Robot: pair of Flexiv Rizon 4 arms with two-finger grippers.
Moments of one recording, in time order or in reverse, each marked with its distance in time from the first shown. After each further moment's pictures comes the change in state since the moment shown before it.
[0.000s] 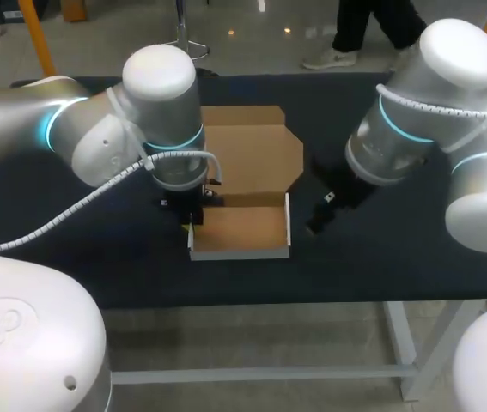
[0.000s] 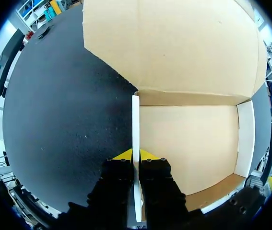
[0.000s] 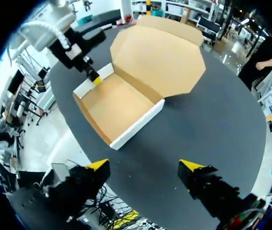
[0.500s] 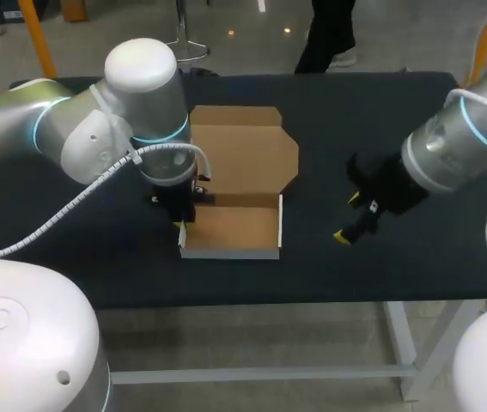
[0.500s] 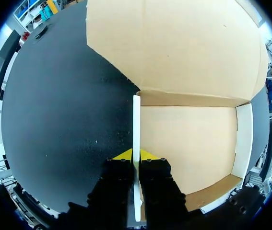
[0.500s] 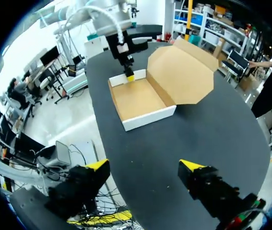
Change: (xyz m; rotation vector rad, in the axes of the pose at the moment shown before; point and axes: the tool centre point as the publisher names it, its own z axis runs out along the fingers) left arm -0.016 -0.004 0.000 -0.021 0.024 0.015; right arm -0.008 -0.032 -0.029 -0.171 0.135 -0.313
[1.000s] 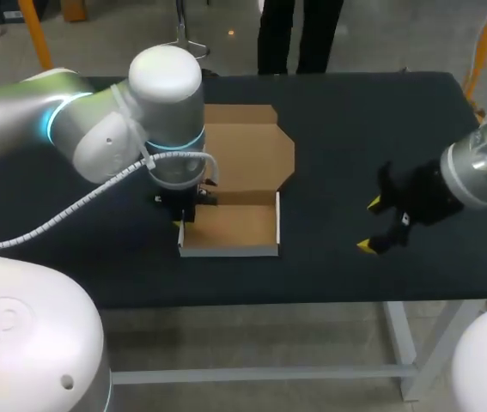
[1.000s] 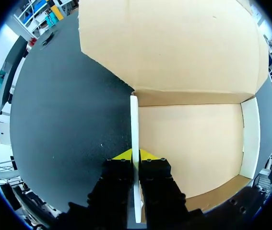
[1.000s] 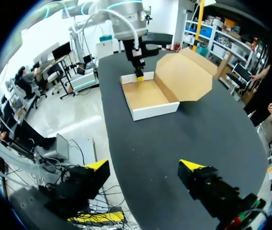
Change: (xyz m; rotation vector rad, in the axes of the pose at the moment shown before) left arm -0.004 -0.003 0.002 0.040 -0.108 0.022; right arm 0.000 -0.030 -0.017 -0.074 0.010 -0.097
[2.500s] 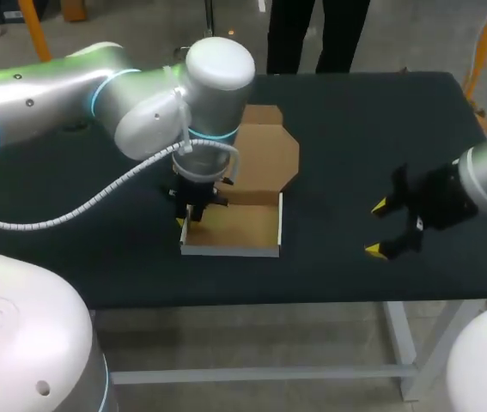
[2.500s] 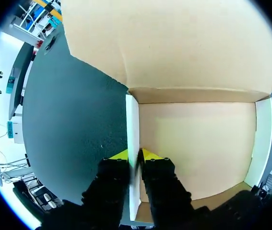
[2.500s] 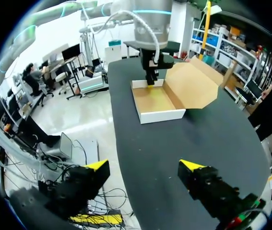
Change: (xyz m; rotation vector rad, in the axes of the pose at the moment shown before) left arm 0.005 -0.005 0.000 -0.089 -0.126 0.023; right arm 0.010 -0.005 -0.010 -0.066 0.044 -0.054
